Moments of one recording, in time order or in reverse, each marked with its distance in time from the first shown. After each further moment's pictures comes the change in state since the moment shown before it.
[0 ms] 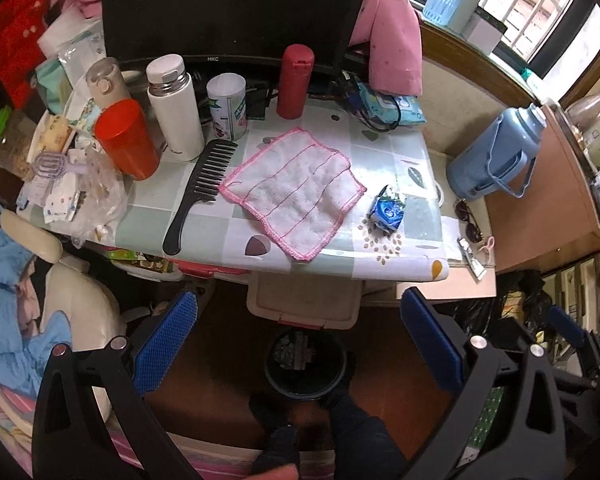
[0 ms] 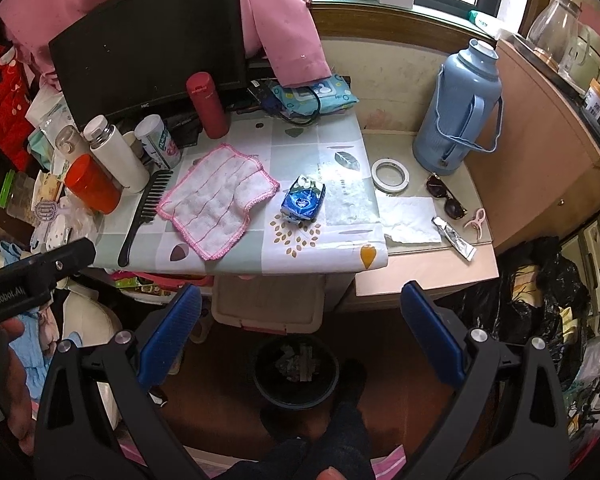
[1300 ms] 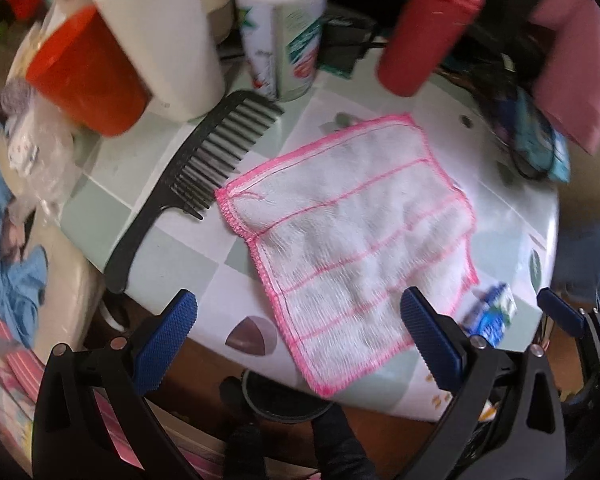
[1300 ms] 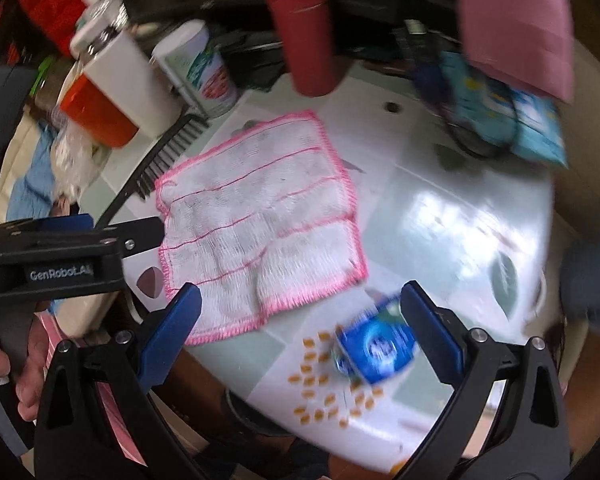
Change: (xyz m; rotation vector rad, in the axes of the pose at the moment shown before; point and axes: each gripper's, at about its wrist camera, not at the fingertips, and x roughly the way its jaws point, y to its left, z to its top) left arm 0.218 0.045 0.095 -0.376 0.178 0.177; right arm 0.265 0.065 0.124 -0.549 0.220 0.340
